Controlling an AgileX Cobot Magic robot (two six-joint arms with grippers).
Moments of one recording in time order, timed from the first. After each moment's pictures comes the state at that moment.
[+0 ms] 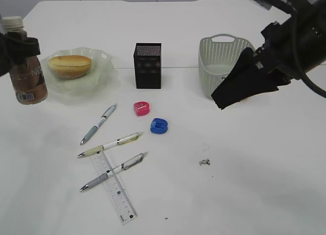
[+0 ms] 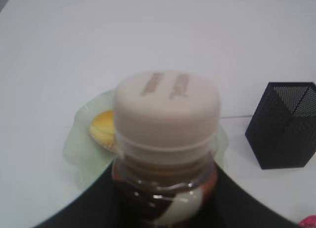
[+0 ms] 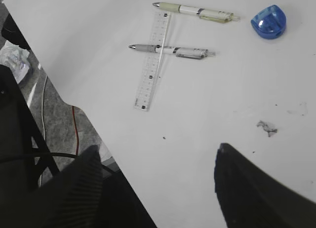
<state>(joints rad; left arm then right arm) -0.07 1.67 -0.89 0.22 -0.39 -0.31 0.16 1.53 -1.23 0.75 1.19 -0.83</state>
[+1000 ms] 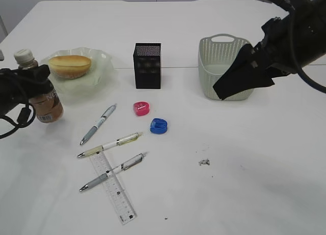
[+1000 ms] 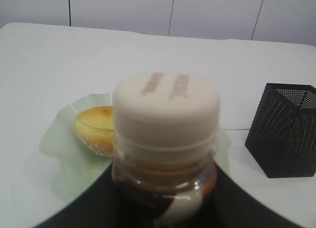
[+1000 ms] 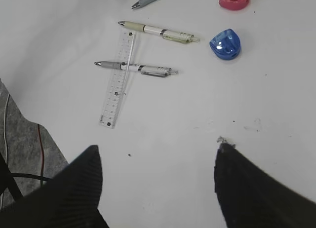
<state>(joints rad) -0.04 1.98 -0.72 0.16 -1.09 -0.23 0.16 1.53 -1.23 0.71 1.08 -0.85</state>
